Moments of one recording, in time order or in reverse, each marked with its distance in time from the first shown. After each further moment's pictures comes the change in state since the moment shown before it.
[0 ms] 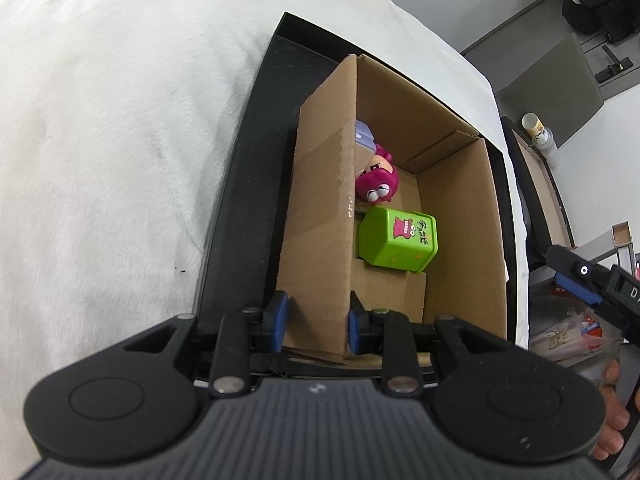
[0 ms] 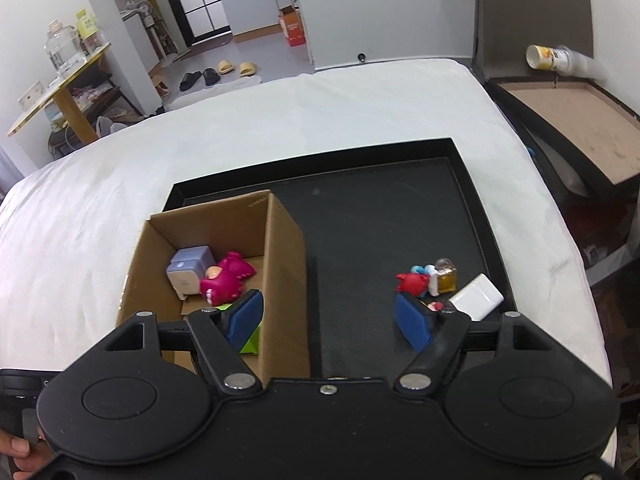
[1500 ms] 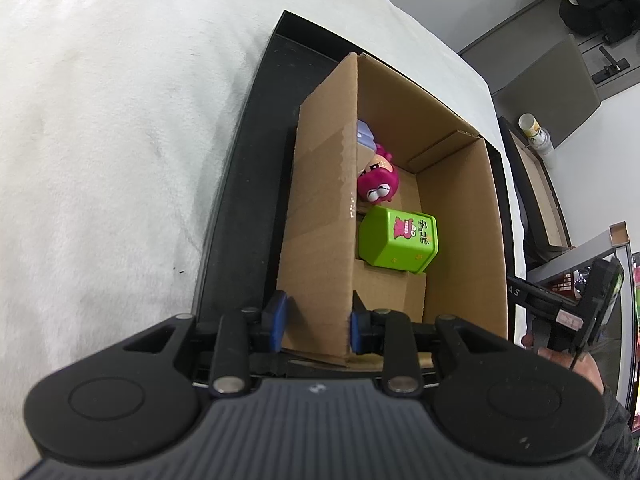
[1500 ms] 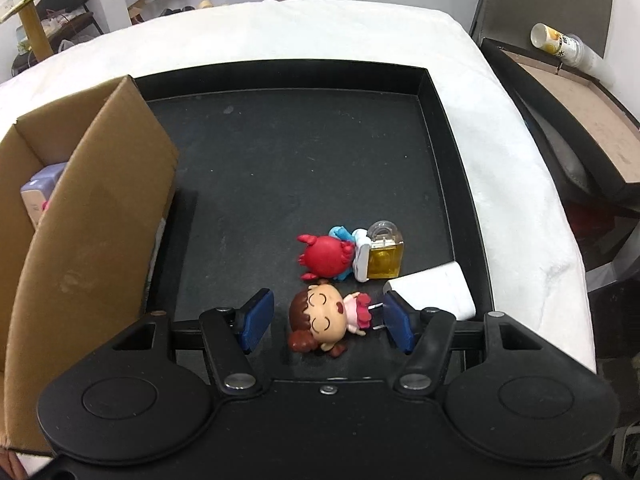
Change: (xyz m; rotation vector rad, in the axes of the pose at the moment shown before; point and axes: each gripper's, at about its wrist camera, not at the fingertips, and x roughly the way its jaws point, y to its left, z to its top) left arm 0.002 0.004 -0.001 0.006 -0.003 -0.014; right arm 0.100 -0.048 -0.022 -0.164 0.110 -0.142
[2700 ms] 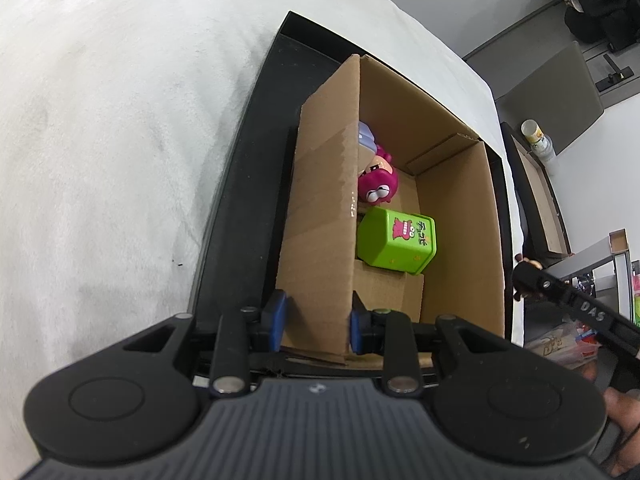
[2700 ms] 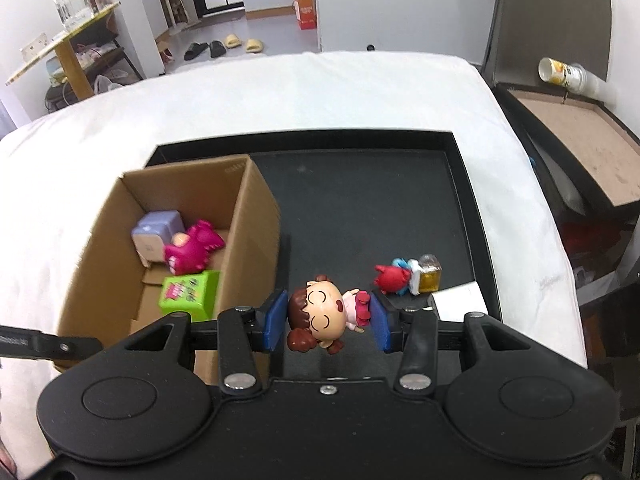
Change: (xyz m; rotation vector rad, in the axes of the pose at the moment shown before) left arm -0.003 0.000 -0.002 -0.028 -0.004 0.000; right arm -0.095 0.032 0.014 0.027 -0.088 0.099
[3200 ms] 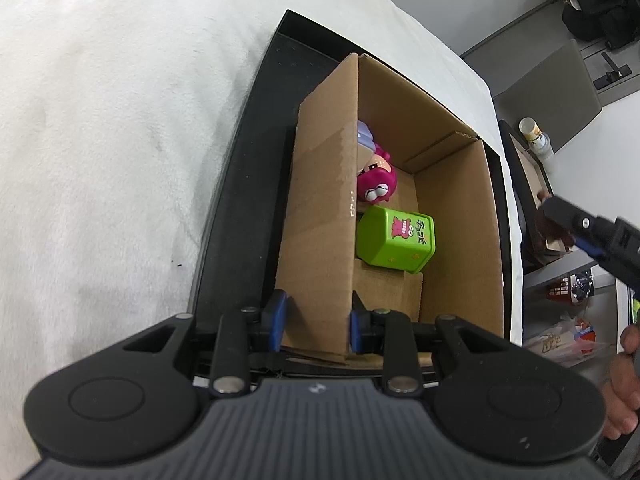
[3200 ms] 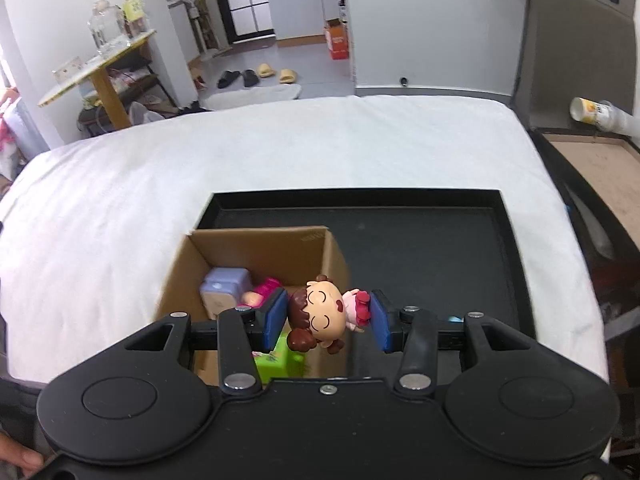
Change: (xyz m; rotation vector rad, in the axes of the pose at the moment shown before) left arm 0.001 0.001 0.001 0.003 0.007 -0.008; right arm -0.017 0.039 0.039 -0.016 -0.078 0.092
